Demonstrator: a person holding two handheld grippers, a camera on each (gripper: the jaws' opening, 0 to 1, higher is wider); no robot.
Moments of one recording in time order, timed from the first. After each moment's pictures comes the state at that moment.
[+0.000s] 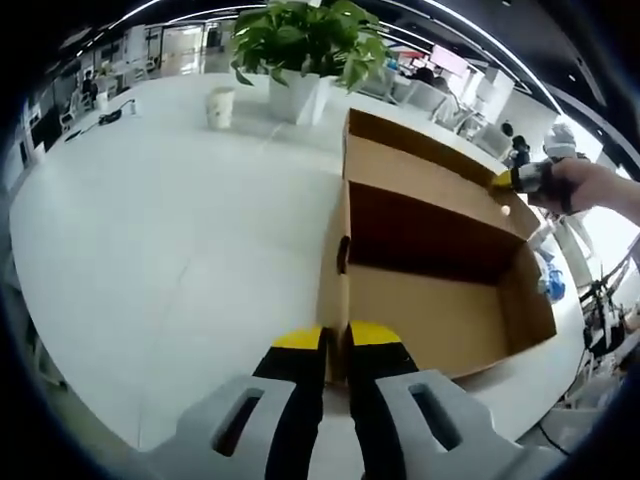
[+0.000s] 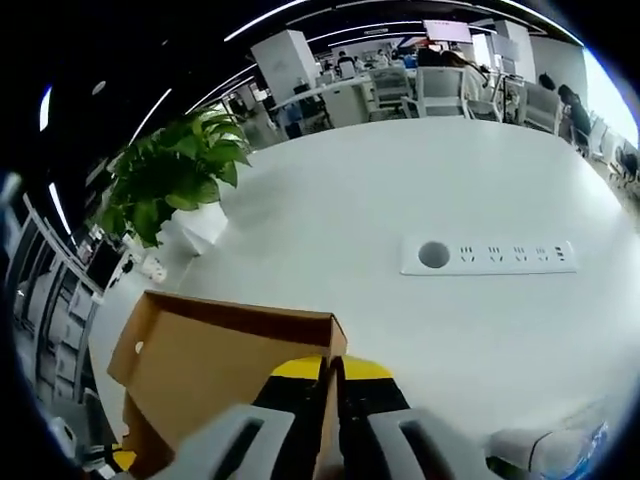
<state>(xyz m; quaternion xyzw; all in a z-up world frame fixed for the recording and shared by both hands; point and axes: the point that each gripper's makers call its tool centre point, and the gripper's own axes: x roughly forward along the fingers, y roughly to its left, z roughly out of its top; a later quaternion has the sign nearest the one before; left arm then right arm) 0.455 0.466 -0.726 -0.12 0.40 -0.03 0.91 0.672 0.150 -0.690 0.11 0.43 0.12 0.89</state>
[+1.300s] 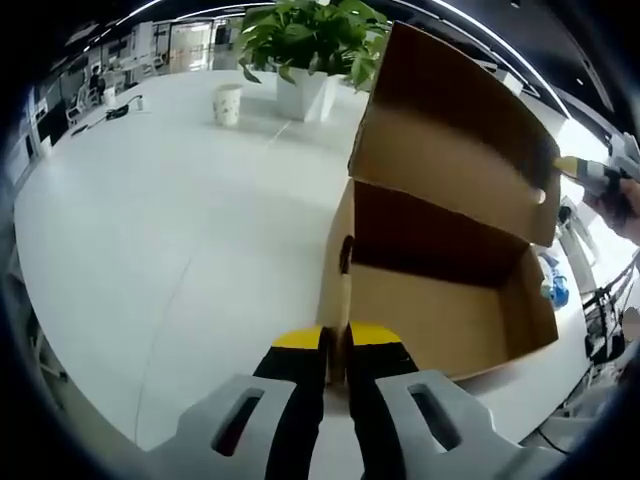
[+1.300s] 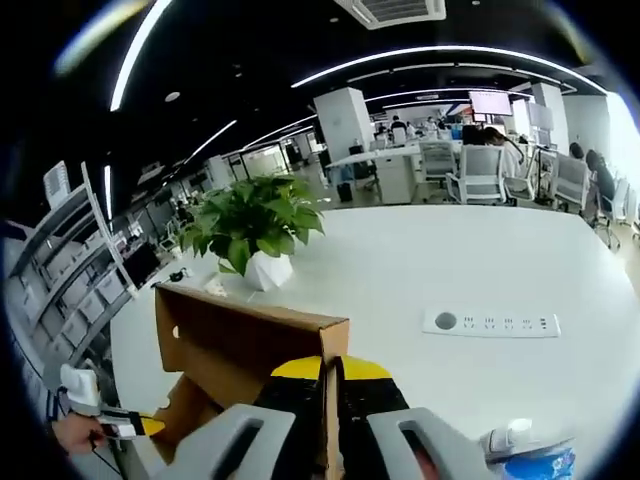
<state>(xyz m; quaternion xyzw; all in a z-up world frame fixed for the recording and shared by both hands) 0.456 0.466 -0.727 -0.13 0.41 -0.01 0.90 0.609 0.156 -0.584 0.08 0.28 0.21 0.93</state>
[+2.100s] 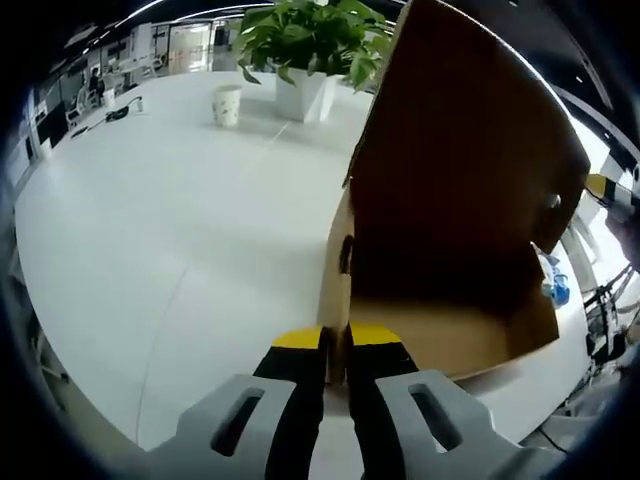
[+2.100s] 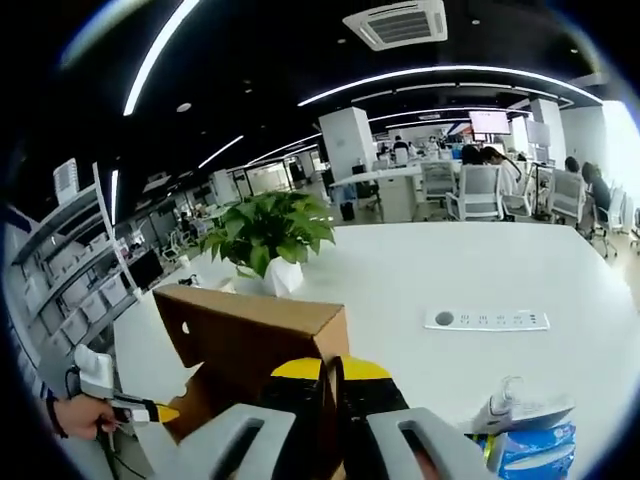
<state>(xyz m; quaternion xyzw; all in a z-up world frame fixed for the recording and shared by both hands) 0.457 0.466 -0.728 -0.12 0.41 -0.01 0.91 0.550 0.160 -0.569 0.08 0.24 0.20 0.95</state>
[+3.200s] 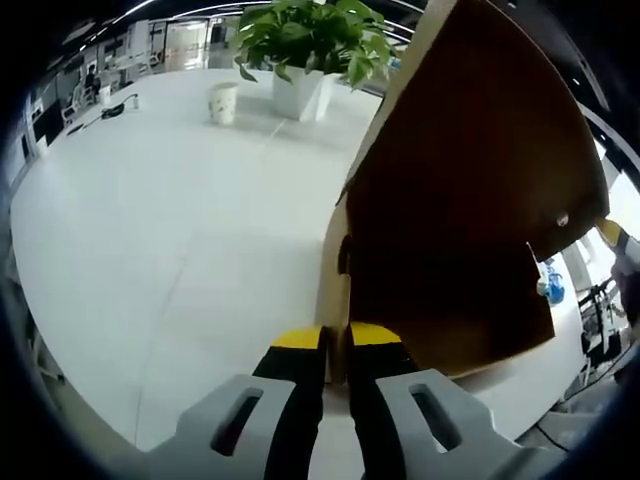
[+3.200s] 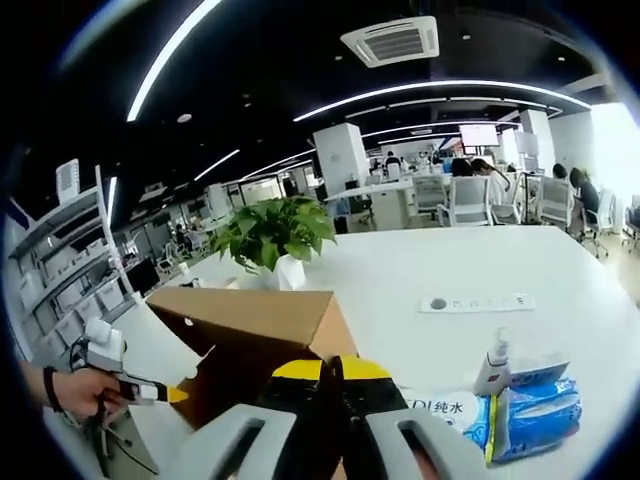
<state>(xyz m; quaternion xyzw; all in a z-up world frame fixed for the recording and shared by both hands) 0.455 0.465 -0.727 -0.13 0.41 -0.03 0.90 0.494 0.160 -0.587 0.08 0.21 0.19 0.96</state>
